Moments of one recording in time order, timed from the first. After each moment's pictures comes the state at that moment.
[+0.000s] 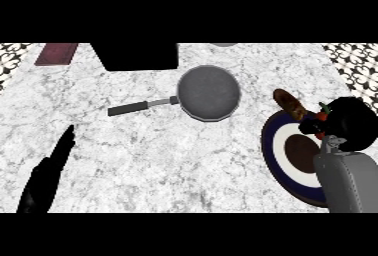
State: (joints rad) left arm 0.14 0.20 0.05 -1.64 -0.21 -0.01 0.15; right arm -0.35 -0.20 -0.04 -1.50 1.24 0.08 1.06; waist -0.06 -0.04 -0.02
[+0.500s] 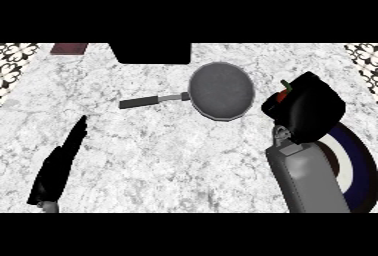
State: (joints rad) left arm 0.07 0.19 0.02 -1.61 -0.21 -0.03 0.14; right arm -0.51 -0.03 0.16 -1.59 1.58 0.06 1.22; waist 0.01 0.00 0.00
